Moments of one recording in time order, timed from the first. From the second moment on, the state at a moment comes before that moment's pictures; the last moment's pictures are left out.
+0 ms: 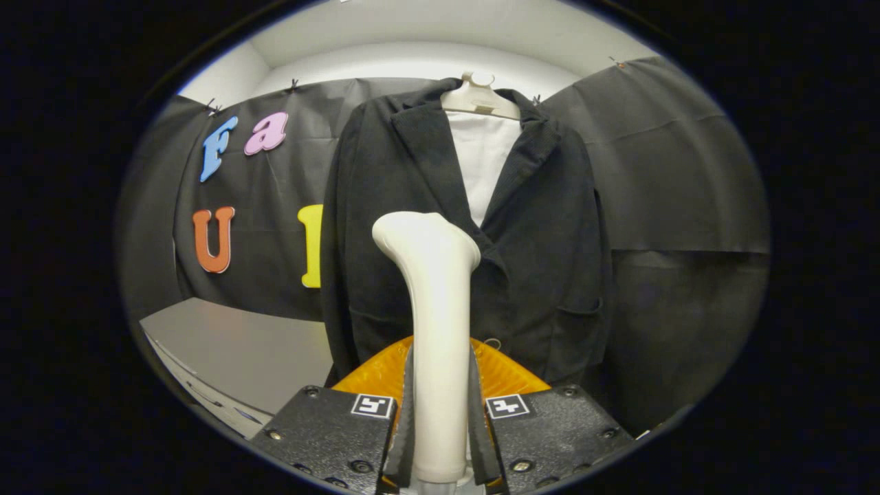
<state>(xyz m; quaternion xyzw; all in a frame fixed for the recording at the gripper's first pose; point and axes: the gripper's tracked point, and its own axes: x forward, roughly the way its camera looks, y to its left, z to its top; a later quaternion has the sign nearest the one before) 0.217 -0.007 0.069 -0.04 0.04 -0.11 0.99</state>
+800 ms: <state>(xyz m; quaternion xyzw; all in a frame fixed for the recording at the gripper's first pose) 0.221 -0.013 -0.016 -0.06 0.13 -0.13 0.98</state>
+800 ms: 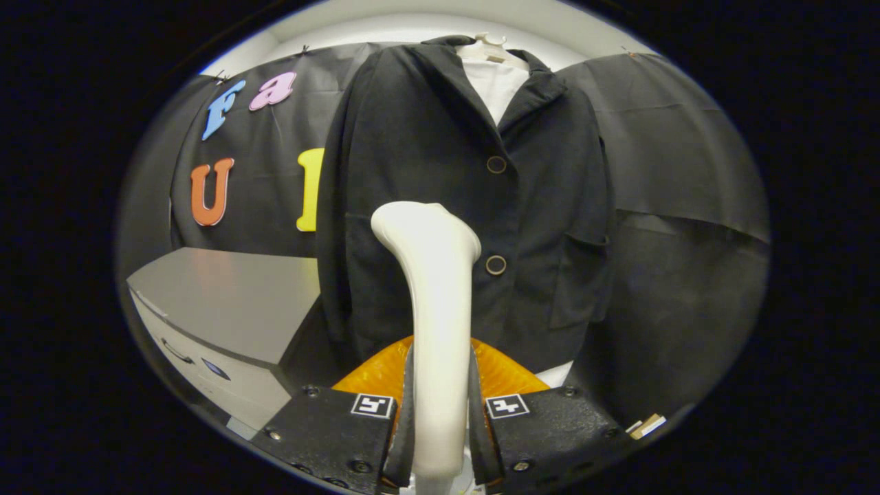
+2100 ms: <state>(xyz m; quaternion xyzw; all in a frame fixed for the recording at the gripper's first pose) 0.187 -0.035 -0.171 -0.08 0.28 -0.16 0.94</state>
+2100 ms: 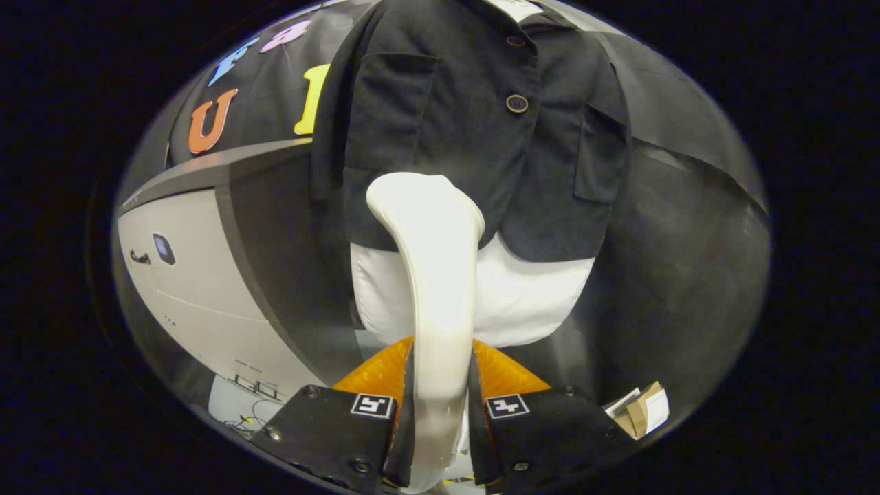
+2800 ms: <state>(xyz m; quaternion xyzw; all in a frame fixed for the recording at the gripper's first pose) 0.152 -0.035 -0.092 -0.03 0.22 -0.18 0.96</state>
